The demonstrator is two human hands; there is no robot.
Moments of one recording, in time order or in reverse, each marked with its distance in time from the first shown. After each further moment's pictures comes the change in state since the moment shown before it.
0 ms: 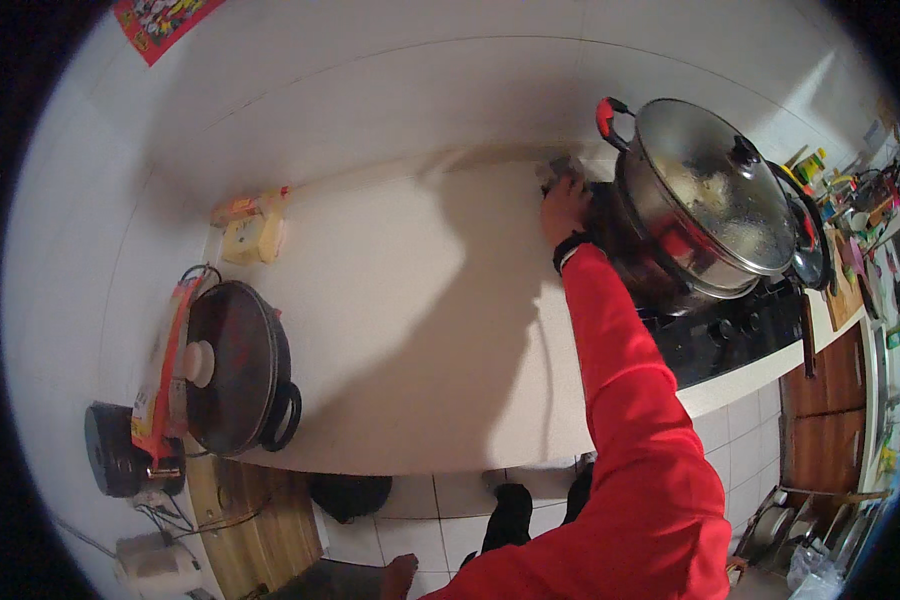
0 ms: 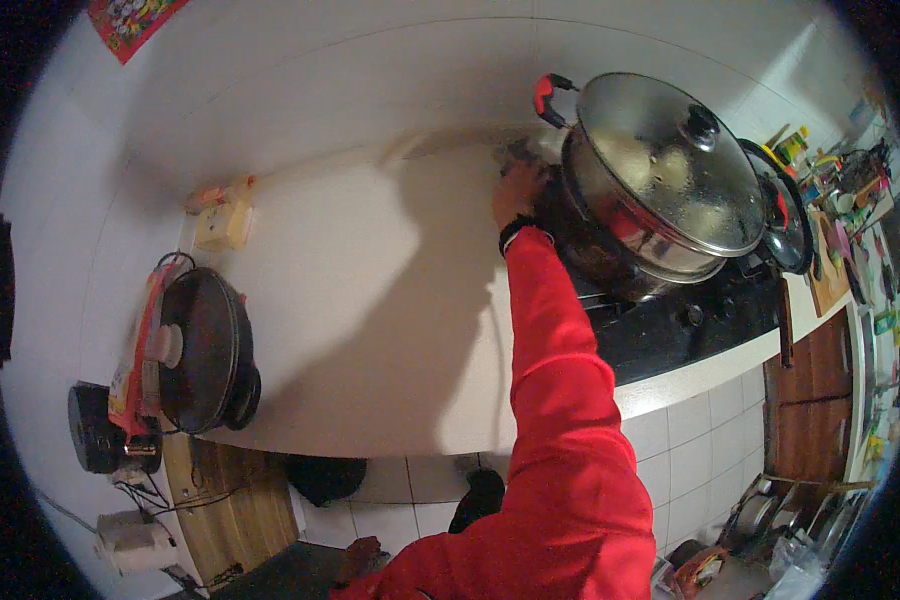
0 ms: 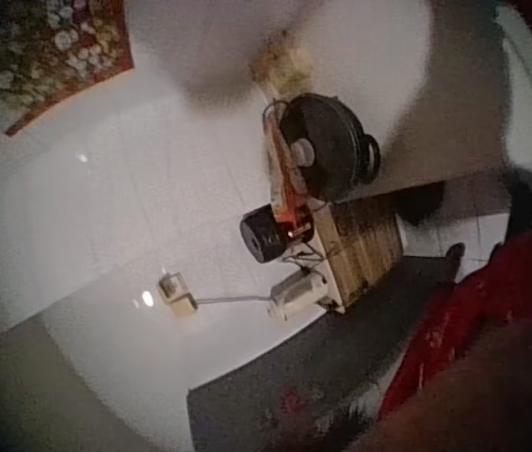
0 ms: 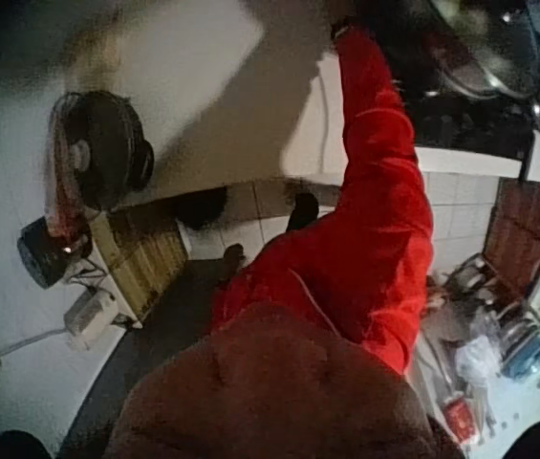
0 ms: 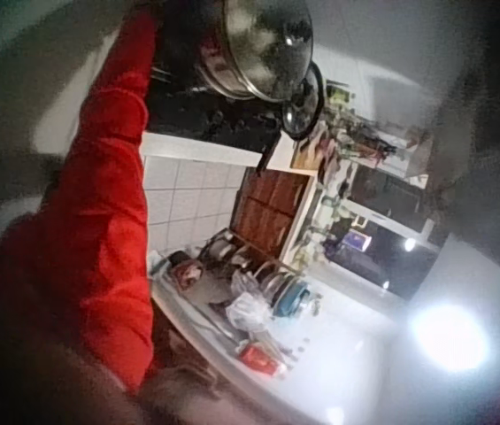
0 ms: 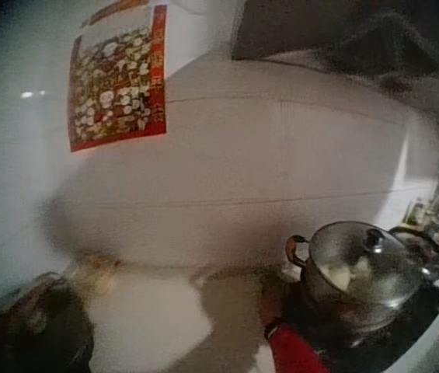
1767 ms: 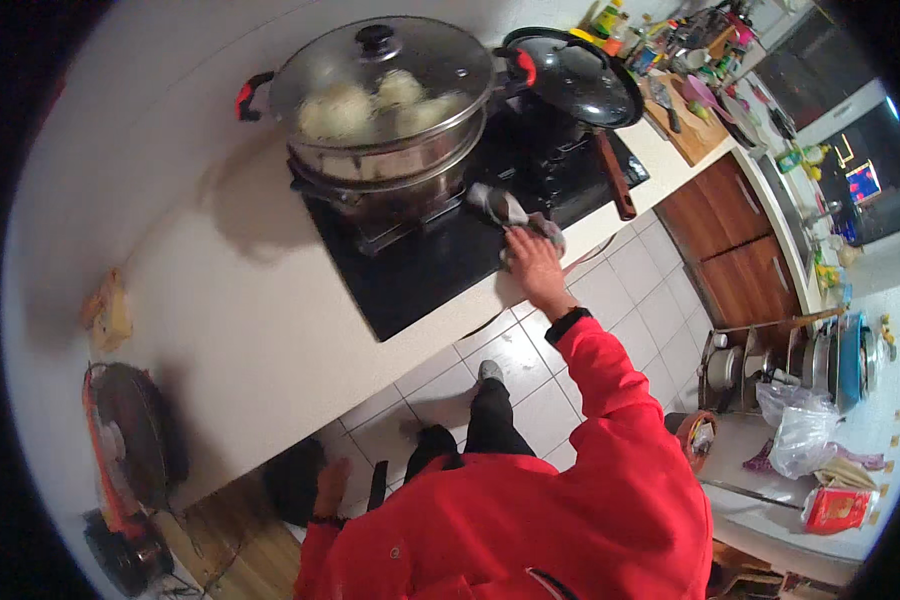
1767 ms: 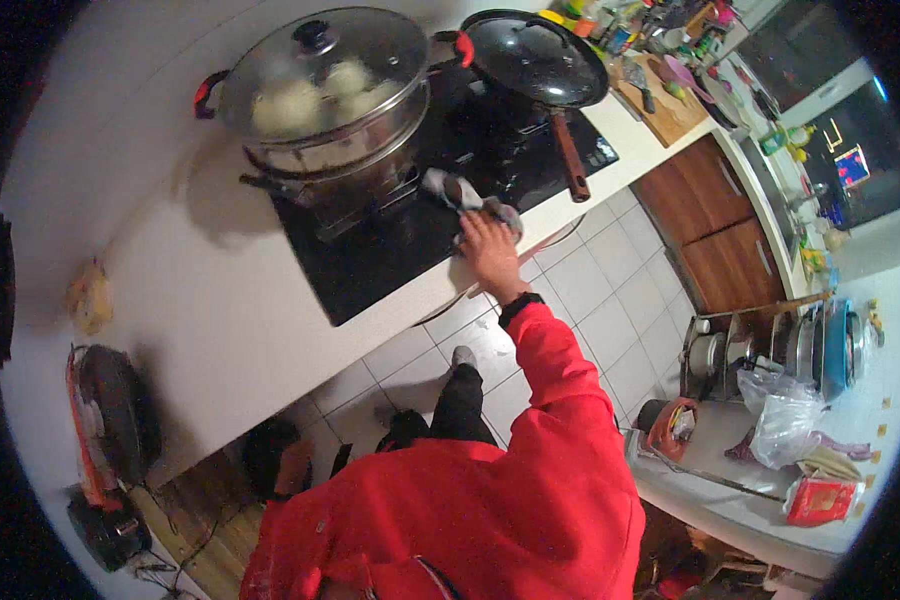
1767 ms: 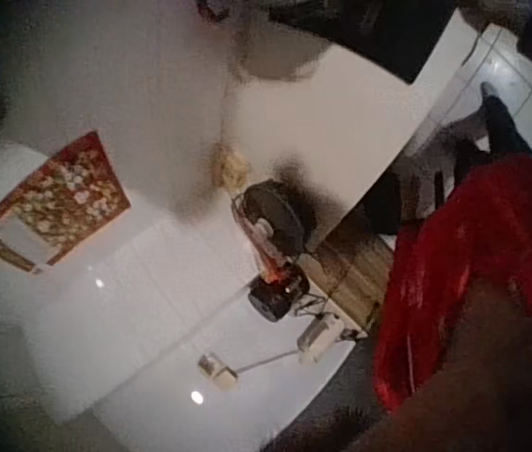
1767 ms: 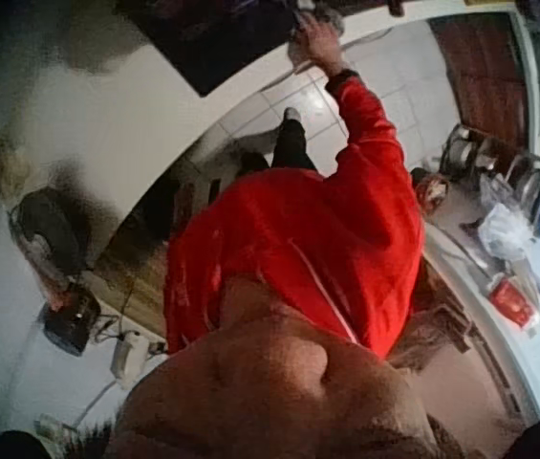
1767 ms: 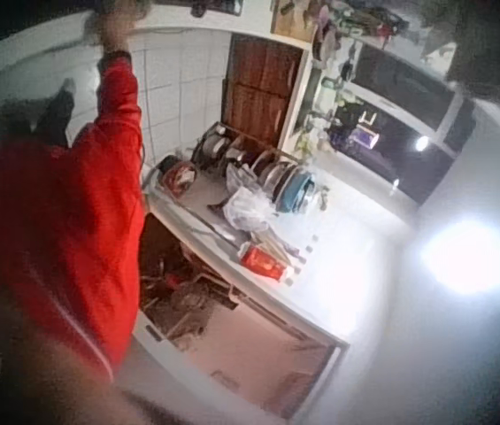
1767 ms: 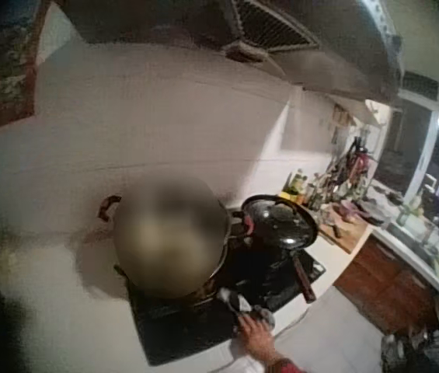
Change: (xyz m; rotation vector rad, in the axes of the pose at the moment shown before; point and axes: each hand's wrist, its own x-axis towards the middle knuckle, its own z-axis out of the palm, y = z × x) left_hand 0.162 0.146 -0.094 0.564 0.197 0.702; right_hand -0.317 0.344 -0.020 0.449 -0.080 0.040
